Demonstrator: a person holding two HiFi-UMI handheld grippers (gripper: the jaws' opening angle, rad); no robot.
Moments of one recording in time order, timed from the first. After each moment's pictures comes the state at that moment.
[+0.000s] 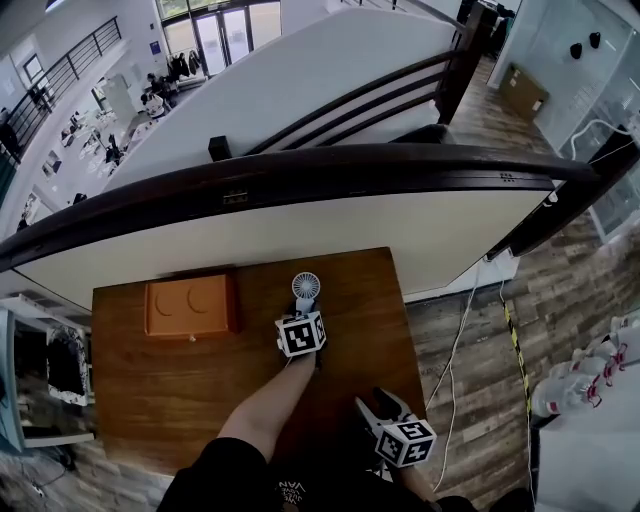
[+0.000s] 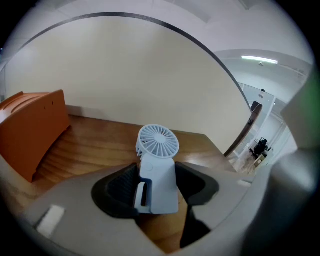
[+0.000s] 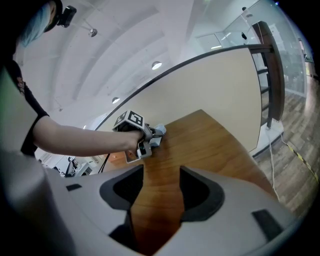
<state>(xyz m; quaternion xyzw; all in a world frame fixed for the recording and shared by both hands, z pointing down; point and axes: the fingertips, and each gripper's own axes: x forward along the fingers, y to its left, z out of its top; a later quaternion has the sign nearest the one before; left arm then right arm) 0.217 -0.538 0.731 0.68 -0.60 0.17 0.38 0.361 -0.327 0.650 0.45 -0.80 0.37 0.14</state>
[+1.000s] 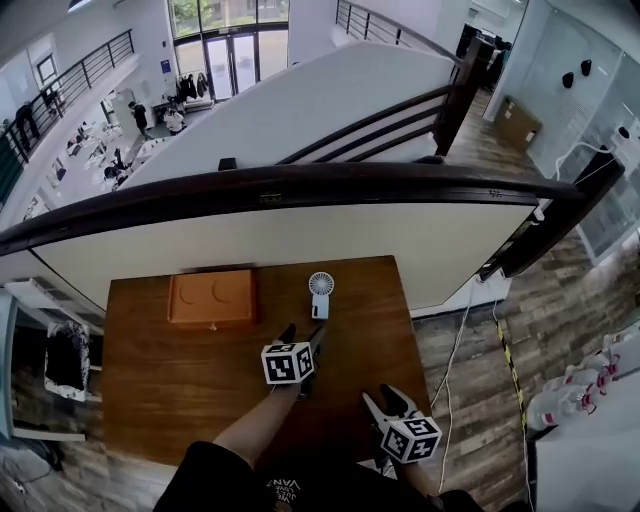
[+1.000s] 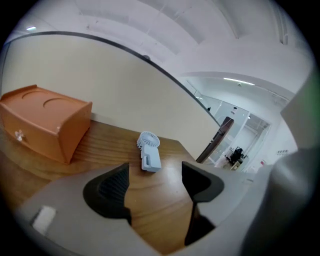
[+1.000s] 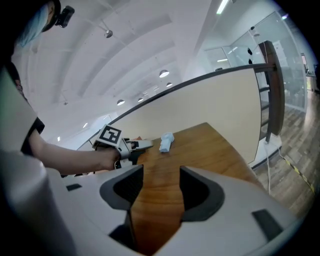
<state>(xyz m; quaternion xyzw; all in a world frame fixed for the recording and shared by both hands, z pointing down) 0.193 -0.437 0.670 0.76 -0.53 0.08 0.37 0.344 -0.292 0.609 0.46 -0.82 0.31 0.13</state>
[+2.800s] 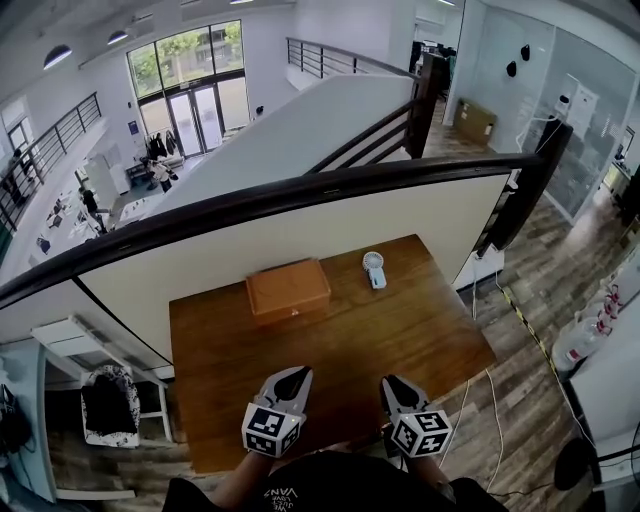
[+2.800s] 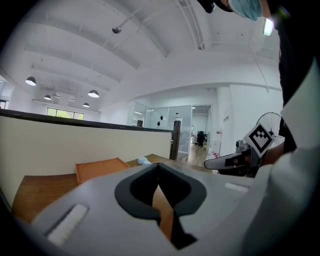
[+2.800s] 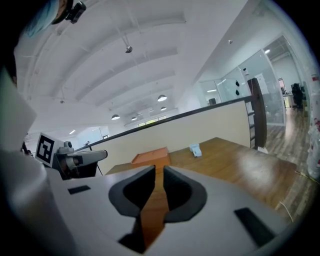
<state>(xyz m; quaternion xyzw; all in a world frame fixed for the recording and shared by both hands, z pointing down) -0.043 -0.169 0.518 0.91 -0.39 0.08 0.09 0.121 -0.136 0.540 0.57 -0.79 0.20 0.05</state>
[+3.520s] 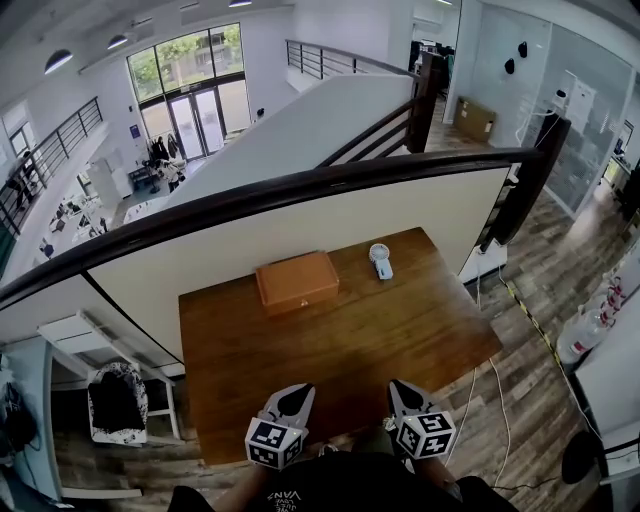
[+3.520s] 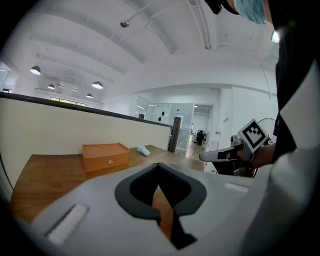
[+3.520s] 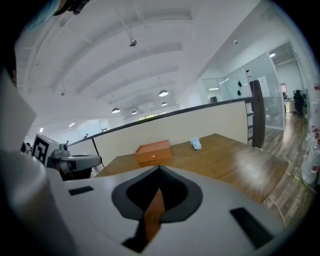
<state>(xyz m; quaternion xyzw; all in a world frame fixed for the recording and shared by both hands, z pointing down) -0.072 -0.110 0.553 0.91 -0.38 0.09 0.14 0.101 -0.096 0.554 0.57 -0.79 0.20 0.09</state>
